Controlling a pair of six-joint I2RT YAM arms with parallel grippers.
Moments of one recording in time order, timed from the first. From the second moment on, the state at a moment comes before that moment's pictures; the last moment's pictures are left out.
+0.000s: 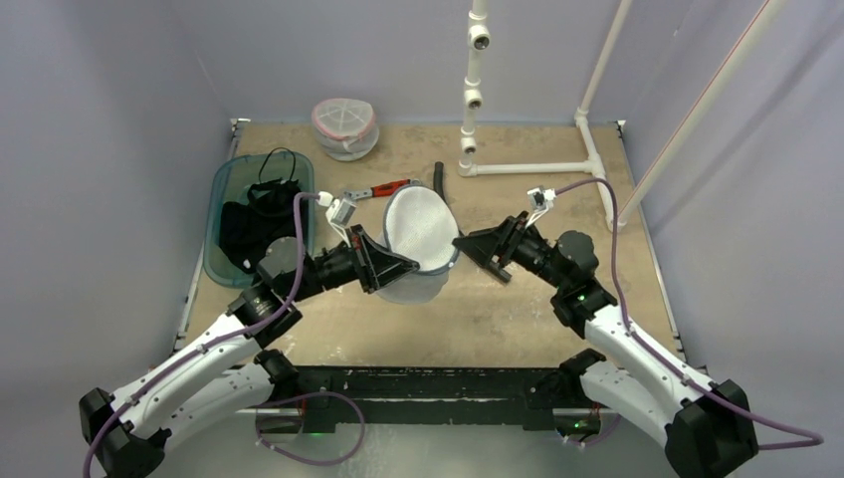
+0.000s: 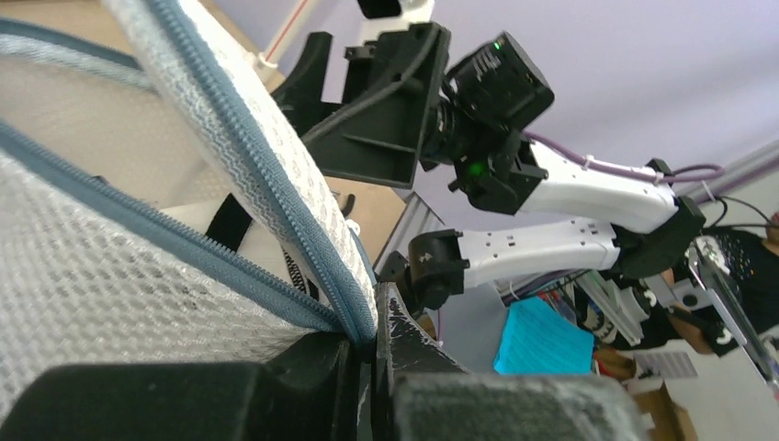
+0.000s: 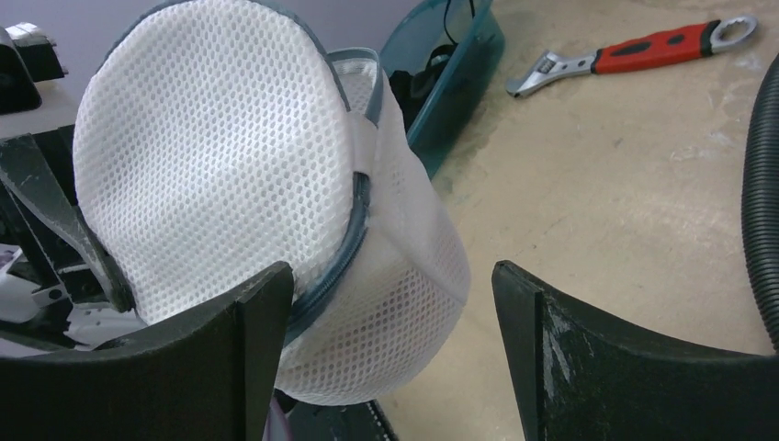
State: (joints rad) left arm -0.75 0.75 0.65 0.14 0.39 -0.75; right arm 0.48 0.86 0.46 0.43 -0.44 0.80
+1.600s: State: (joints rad) left arm -0.98 0.98 0.25 0.66 -0.15 -1.25; right arm 0.55 0.82 0.32 0.53 -0.14 1.02
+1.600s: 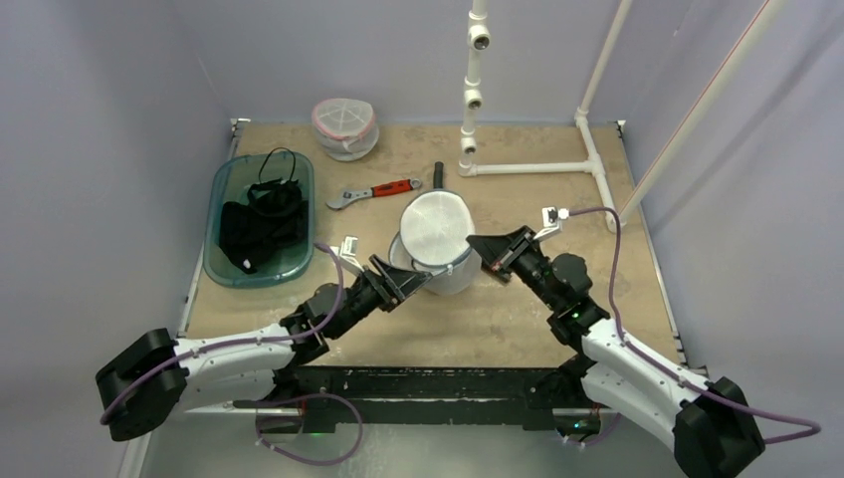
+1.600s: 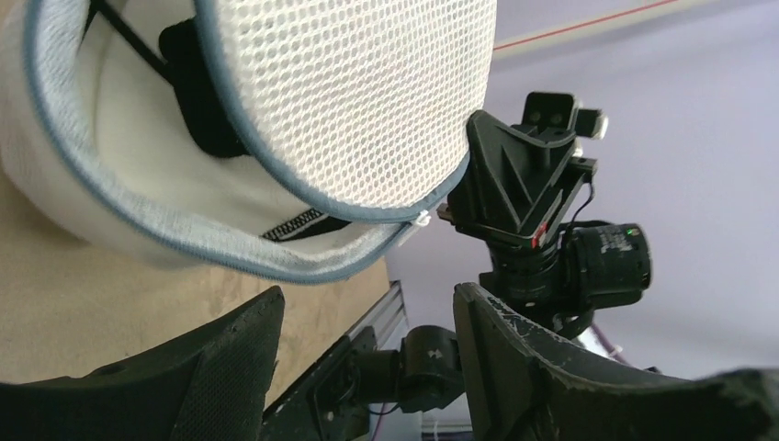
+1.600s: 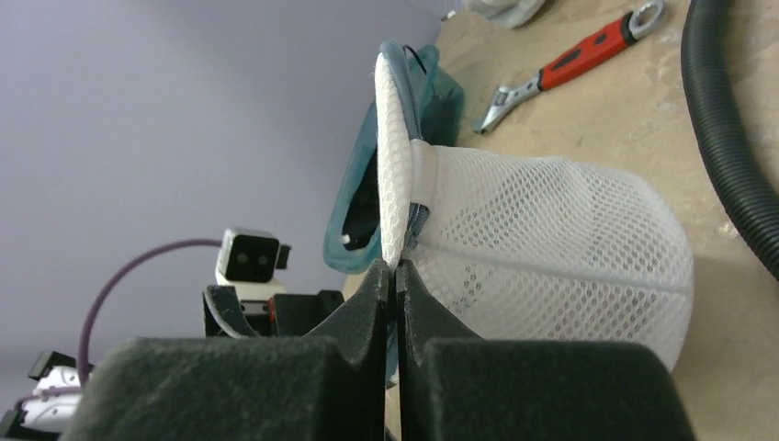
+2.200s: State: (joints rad) left arm -1.01 1.22 0.13 1.03 -0.31 -1.43; right arm 0.60 0.80 0.19 0.66 -0.06 1.07
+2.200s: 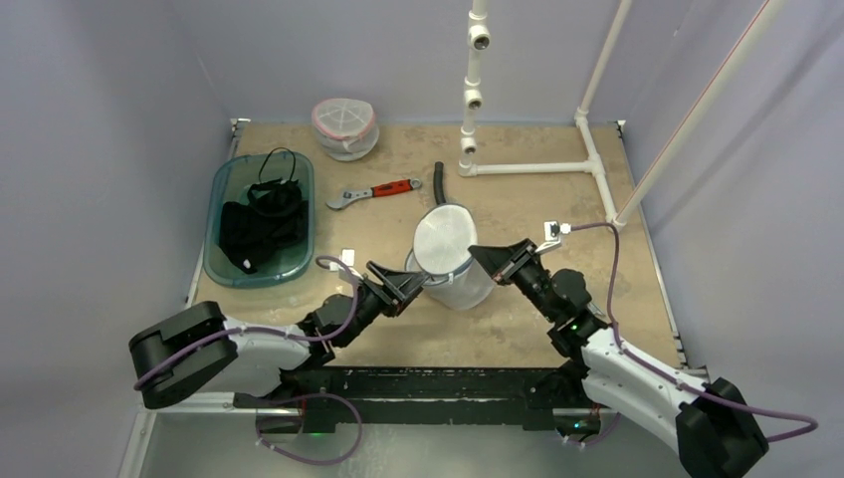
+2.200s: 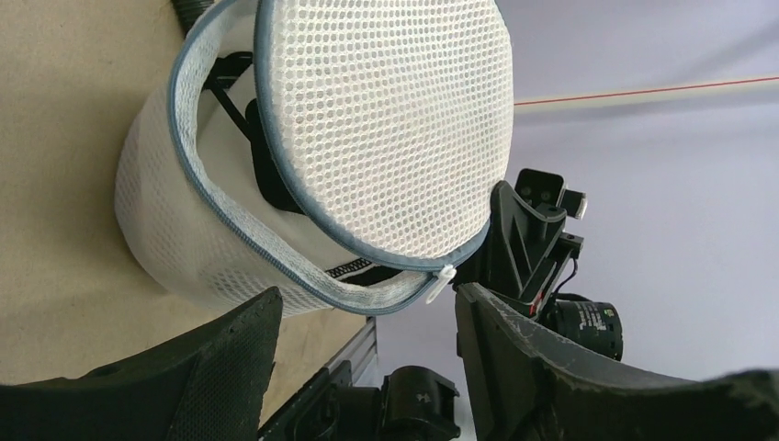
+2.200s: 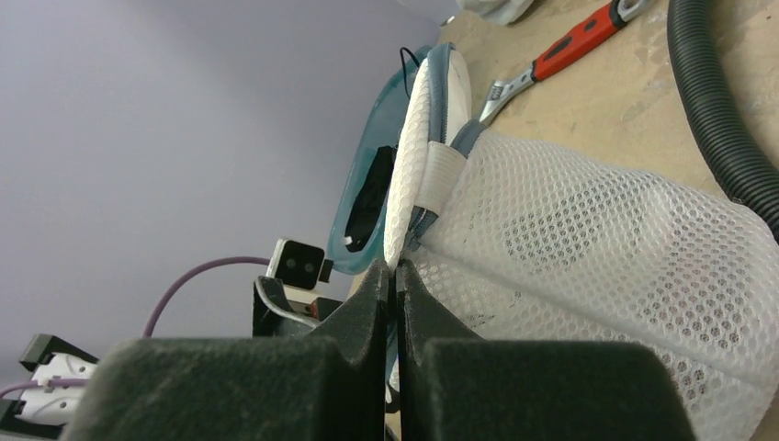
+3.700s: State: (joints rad) left arm -1.03 1.25 0.35 0.80 -0.42 -1.38; right arm 0.60 0.60 0.23 0.38 -0.20 0.82
